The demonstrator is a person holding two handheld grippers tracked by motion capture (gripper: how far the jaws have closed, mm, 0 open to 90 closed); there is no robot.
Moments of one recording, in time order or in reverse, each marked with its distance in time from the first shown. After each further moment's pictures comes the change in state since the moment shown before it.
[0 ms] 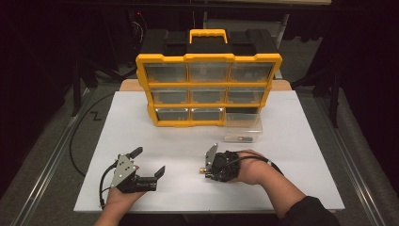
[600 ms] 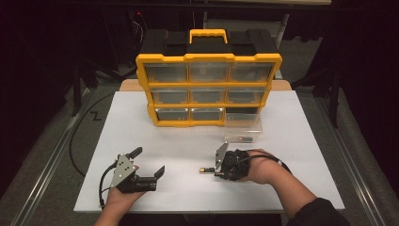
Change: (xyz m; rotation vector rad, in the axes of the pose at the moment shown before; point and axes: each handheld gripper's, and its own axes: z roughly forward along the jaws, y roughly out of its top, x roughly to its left) left arm 0.000 -0.001 0.000 -0.002 0.002 -0.003; right arm -0.004 -0.025 -0.010 0.023 -0.002 0.043
